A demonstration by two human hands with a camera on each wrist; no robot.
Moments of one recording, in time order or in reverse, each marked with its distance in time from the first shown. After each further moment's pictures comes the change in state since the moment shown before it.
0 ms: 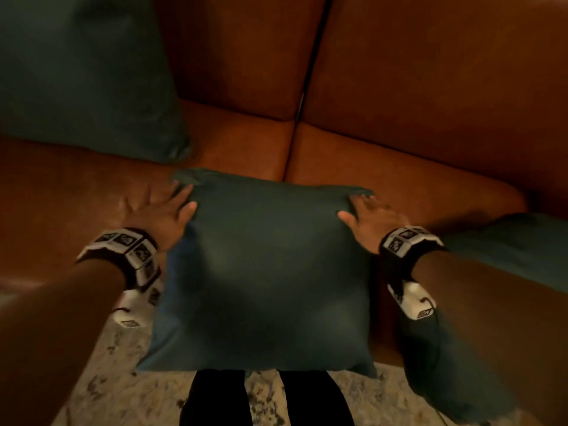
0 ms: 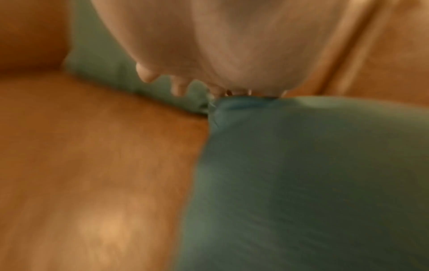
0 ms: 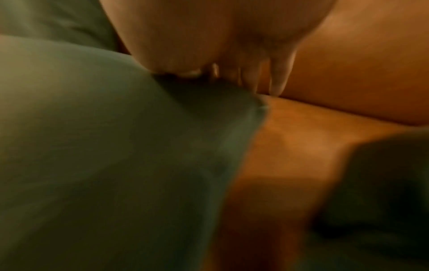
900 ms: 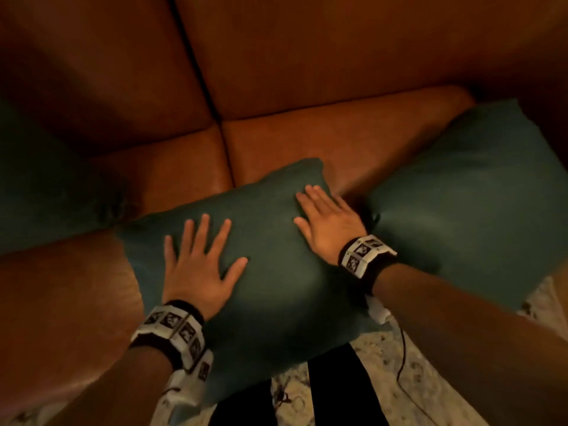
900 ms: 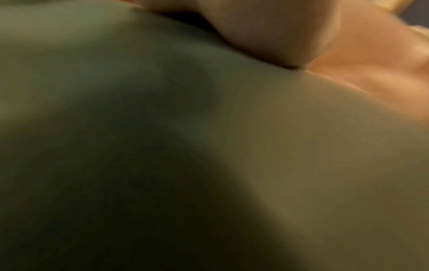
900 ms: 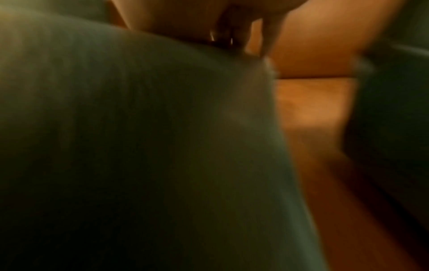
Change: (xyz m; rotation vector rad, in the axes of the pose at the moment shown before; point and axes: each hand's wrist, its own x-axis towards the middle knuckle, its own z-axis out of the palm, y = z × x) left_hand -0.041 0.099 0.035 0.351 0.201 0.501; right_hand -0.037 -0.020 0.074 0.309 0.315 0.015
